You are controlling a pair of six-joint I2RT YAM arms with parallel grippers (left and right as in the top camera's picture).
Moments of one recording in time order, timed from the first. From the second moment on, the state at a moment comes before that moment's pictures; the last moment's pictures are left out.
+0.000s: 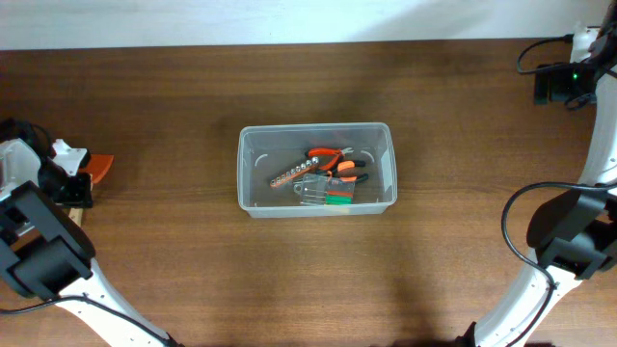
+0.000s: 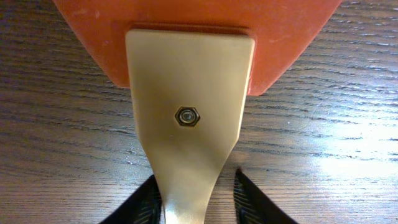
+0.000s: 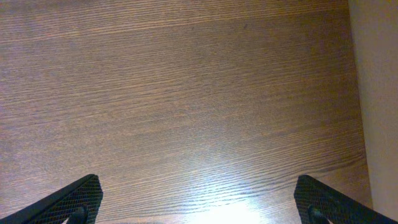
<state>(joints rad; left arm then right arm) 0.61 2.28 1.77 -1.04 -0.05 0.64 -0.41 2.18 2.29 -1.20 0.09 -0.29</state>
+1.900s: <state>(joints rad) 0.12 2.28 2.72 -1.50 0.24 0.59 -0.41 2.18 2.29 -1.20 0.09 -0.29</state>
